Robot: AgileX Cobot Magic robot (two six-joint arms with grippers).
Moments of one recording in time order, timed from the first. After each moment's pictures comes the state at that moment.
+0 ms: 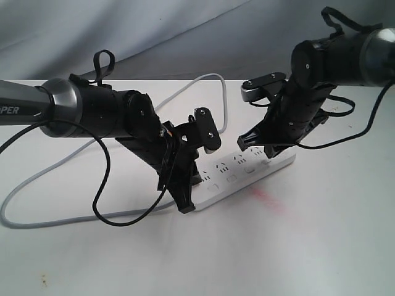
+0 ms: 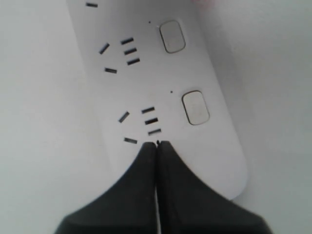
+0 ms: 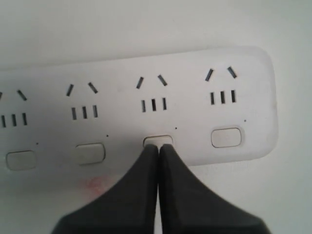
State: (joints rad) left arm -0.62 2.07 -1.27 -0.43 0.49 1.09; right arm 0.49 2.02 -1.40 0.01 0.79 -0.07
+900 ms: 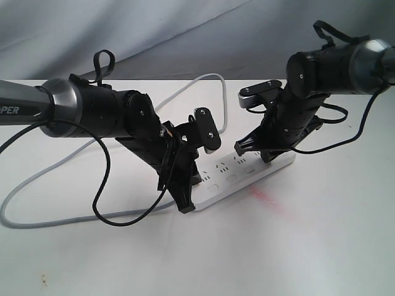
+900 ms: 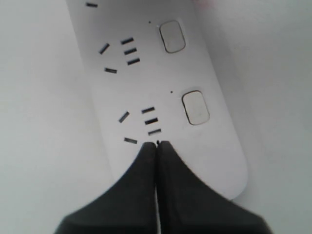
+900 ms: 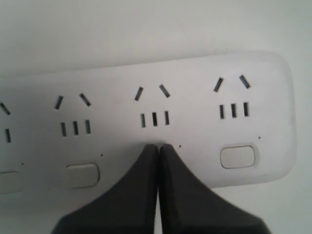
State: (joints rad) left arm -0.62 2.07 -1.27 -0.43 0.49 1.09; right arm 0.49 2.07 -1.40 0.02 0.74 -0.08
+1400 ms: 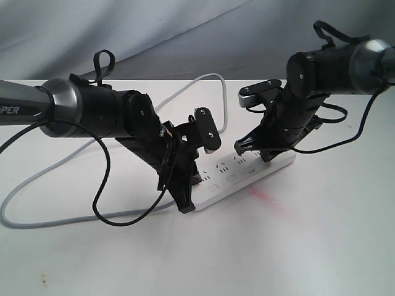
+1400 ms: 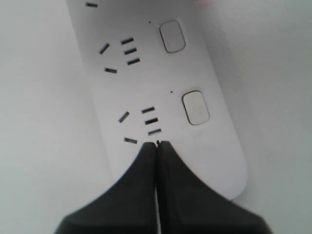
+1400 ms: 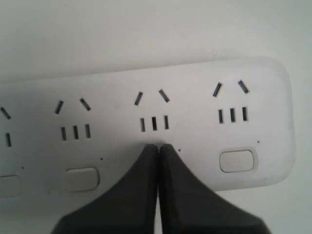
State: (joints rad) left arm -0.62 2.07 -1.27 -0.43 0.49 1.09; right arm 0.49 2.07 -1.40 0.02 0.73 -0.08
